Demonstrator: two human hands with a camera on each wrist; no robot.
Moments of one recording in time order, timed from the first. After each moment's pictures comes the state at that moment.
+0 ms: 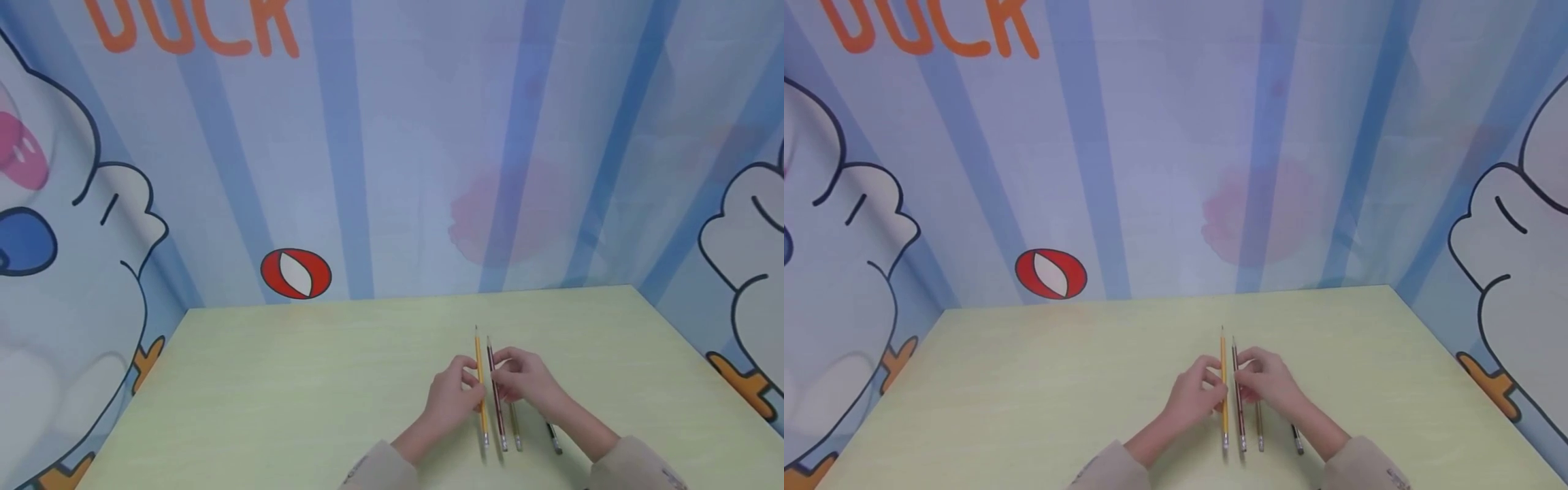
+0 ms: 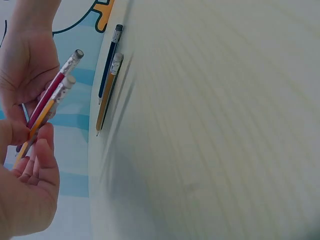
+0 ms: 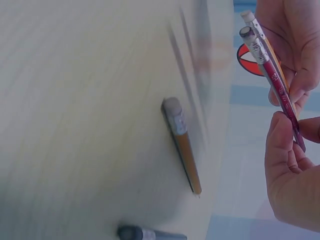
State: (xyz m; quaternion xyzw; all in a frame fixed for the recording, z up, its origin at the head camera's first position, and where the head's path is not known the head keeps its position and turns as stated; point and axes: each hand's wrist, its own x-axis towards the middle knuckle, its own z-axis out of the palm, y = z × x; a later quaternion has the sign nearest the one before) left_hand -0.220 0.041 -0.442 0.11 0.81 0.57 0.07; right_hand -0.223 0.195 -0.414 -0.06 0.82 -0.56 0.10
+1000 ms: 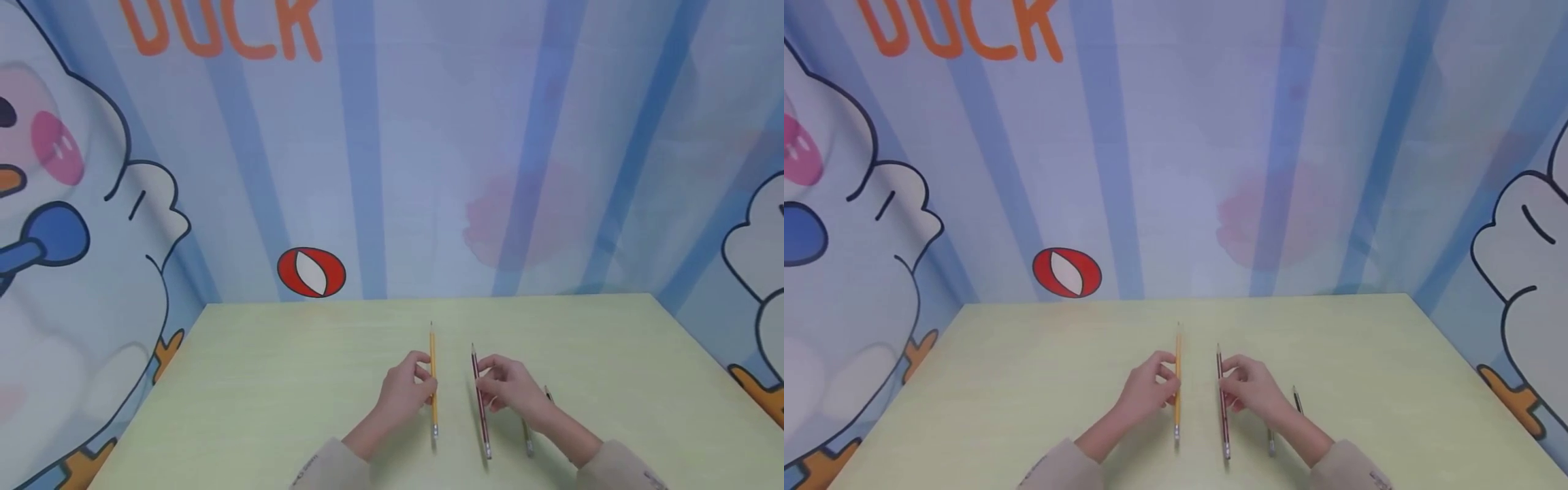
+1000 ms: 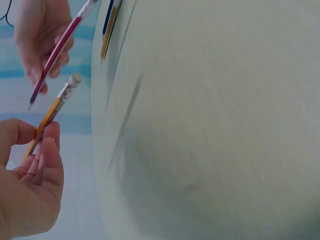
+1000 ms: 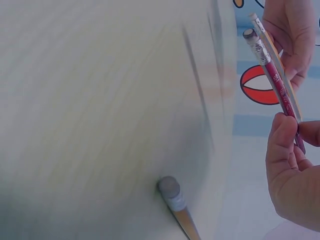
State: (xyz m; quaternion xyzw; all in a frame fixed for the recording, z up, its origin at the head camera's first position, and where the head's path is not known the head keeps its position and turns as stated) left_hand -0.224 -0.045 -0.432 0.10 0.85 0.52 0.04; right_hand -0.224 0.160 -0.422 -0.09 0.79 -0.59 0.14
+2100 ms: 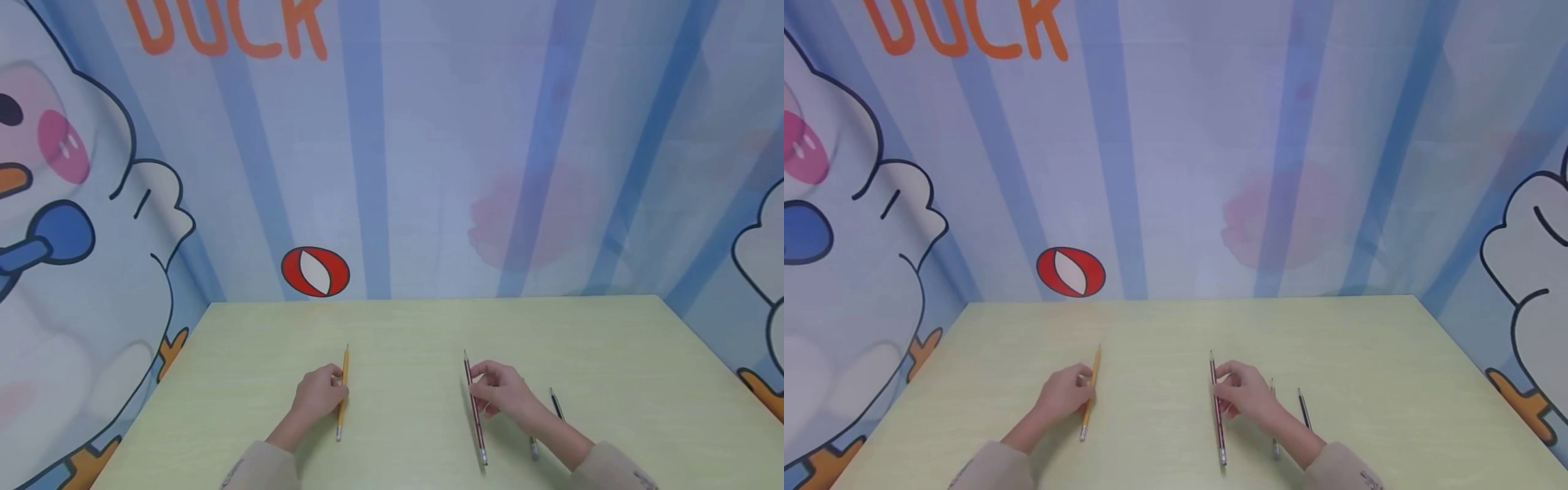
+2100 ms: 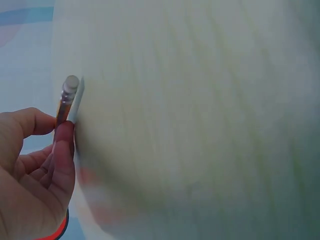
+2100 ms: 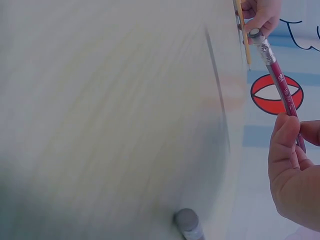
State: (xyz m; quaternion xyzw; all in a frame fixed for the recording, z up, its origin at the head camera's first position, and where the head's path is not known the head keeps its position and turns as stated) left_hand -0.232 -0.171 -0.454 -0.01 0.94 0.35 0.00; right_hand -0.227 0.145 -0.431 -0.09 0.79 -0.59 0.15
